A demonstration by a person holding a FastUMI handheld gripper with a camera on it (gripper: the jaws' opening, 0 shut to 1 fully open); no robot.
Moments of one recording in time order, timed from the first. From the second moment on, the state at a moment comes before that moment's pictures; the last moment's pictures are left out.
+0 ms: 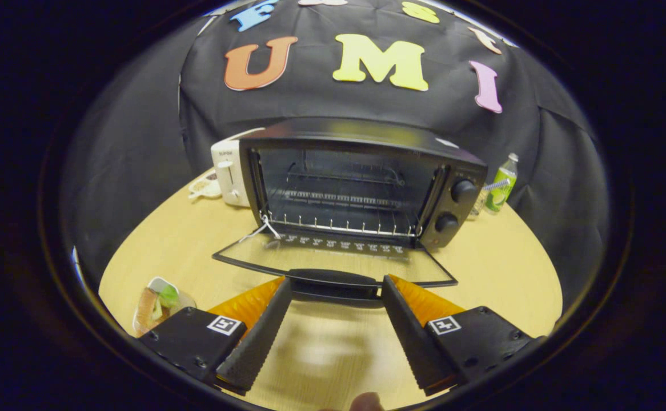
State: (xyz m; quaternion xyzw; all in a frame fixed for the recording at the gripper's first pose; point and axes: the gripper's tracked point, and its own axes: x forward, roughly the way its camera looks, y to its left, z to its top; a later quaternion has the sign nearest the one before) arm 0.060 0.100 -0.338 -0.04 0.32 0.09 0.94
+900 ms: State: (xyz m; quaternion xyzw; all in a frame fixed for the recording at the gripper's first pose) arm 0.019 0.125 -0.202 0.04 0.36 0.25 0.90
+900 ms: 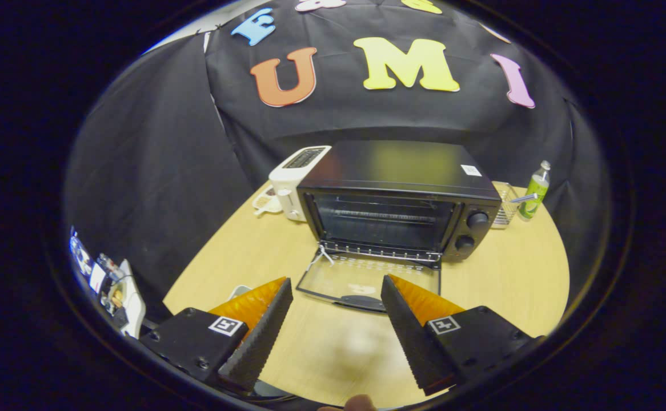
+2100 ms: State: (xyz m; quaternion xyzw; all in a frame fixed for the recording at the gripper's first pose) arm -0.077 0.251 -0.313 0.25 0.63 0.31 0.67
